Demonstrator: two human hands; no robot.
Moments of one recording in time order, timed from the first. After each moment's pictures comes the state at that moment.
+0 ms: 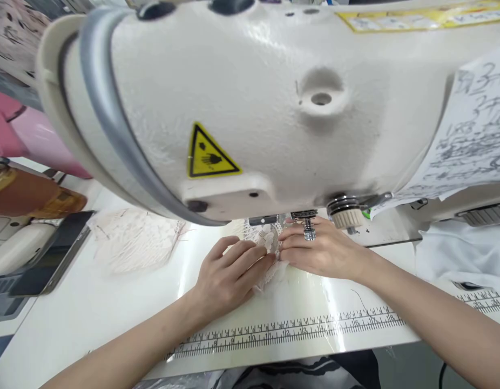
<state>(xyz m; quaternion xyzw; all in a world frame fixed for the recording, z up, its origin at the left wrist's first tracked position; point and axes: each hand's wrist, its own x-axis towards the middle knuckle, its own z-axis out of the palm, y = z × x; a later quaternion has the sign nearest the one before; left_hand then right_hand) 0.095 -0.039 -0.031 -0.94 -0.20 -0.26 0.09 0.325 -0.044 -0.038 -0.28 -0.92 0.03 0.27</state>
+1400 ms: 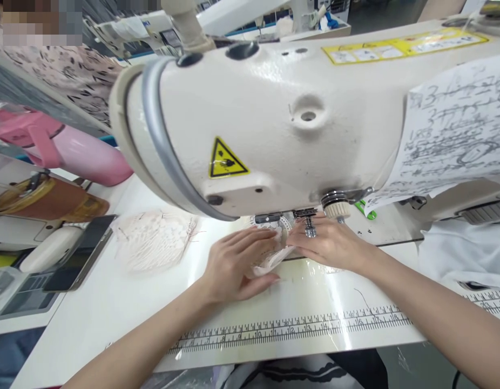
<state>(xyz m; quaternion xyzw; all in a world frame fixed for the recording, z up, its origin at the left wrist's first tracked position) 0.094 -0.031 -0.023 -0.92 -0.25 -0.28 -0.11 0.333 -0.038 -0.050 -0.29 -0.90 0.01 0.32</state>
